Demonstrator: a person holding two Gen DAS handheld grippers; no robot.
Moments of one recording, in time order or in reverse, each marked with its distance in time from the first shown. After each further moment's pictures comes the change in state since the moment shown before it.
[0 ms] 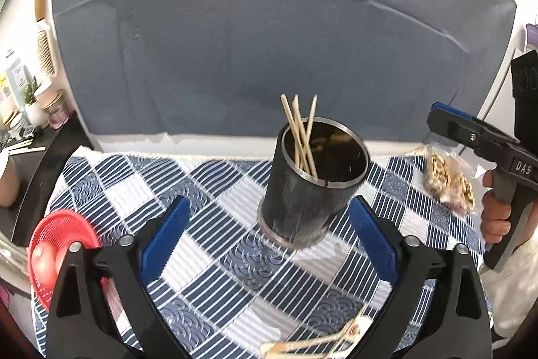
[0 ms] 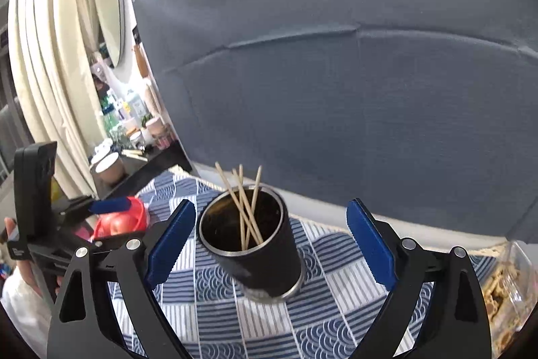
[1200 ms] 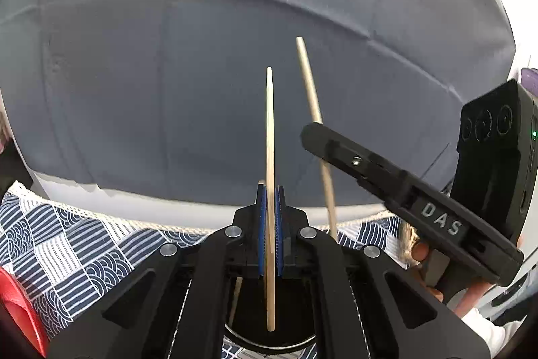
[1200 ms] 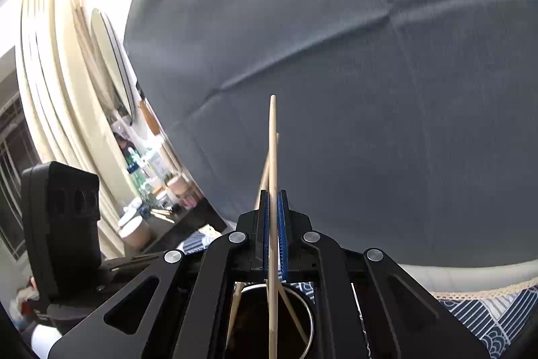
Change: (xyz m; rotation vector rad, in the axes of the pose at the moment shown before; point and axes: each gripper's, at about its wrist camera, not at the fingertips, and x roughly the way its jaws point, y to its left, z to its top) left arm 0.085 -0.024 0.078 -0.076 -0.123 -0.170; right arm 0.097 -0.029 0.042 0.164 -0.153 0.196
